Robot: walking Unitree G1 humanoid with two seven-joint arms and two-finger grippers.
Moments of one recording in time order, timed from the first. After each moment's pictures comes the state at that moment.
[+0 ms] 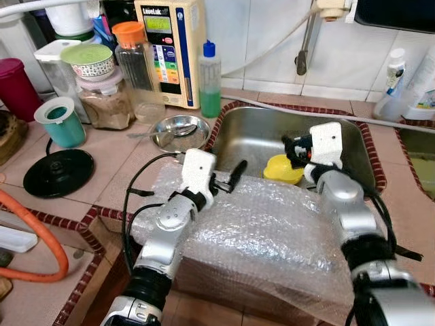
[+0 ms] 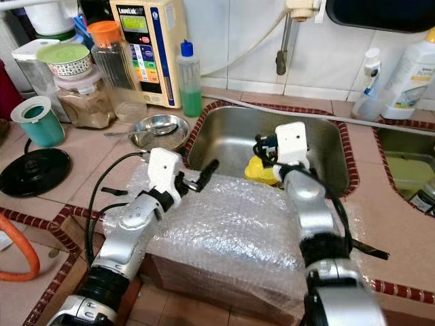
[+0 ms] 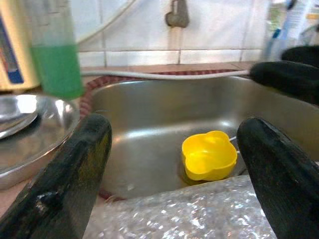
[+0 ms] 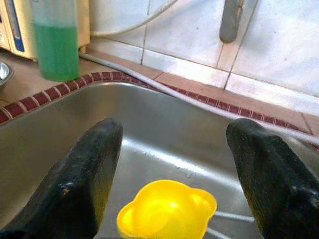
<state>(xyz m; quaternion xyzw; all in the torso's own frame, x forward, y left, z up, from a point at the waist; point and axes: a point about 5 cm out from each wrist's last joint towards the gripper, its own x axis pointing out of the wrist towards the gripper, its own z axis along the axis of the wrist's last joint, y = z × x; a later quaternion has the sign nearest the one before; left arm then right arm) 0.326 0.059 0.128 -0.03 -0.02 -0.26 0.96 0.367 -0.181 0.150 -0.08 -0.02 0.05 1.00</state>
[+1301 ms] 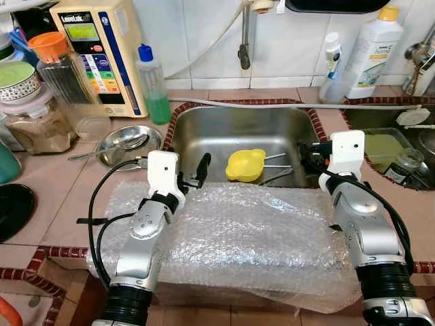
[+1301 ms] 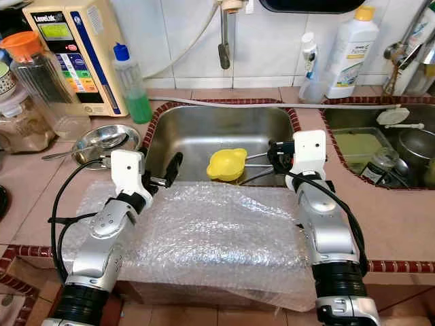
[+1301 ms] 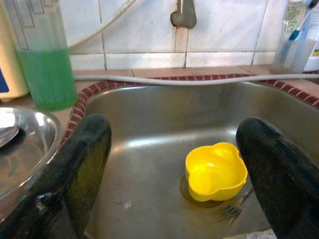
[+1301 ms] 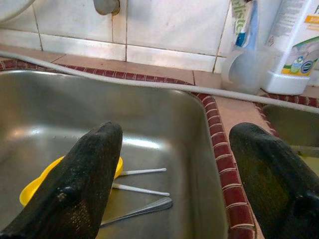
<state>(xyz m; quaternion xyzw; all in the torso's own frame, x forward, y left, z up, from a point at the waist) 0.314 0.106 0.132 -0.03 -0.04 -0.14 0.99 0.340 -0.194 0.158 -0.06 -0.01 0.02 1.00</state>
